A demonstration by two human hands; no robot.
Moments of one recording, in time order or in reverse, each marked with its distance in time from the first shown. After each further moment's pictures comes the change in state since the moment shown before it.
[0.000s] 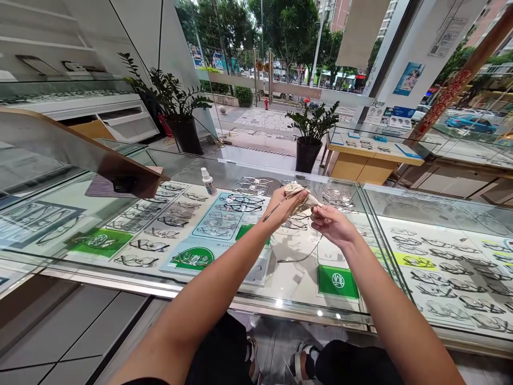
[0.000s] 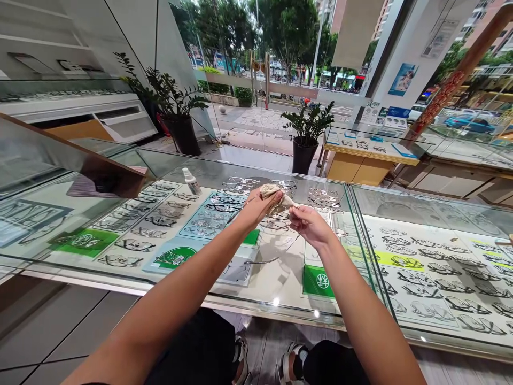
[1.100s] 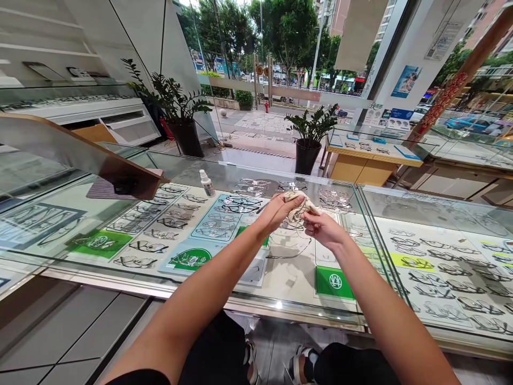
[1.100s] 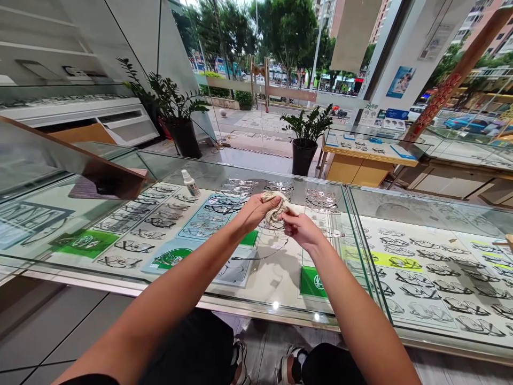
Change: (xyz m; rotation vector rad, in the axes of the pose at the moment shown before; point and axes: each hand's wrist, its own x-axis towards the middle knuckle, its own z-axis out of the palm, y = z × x) left_hand 0.004 -0.016 0.001 -0.104 -0.122 -0.146; right_hand 0.004 0.014 0.007 -0.052 0.060 0.090
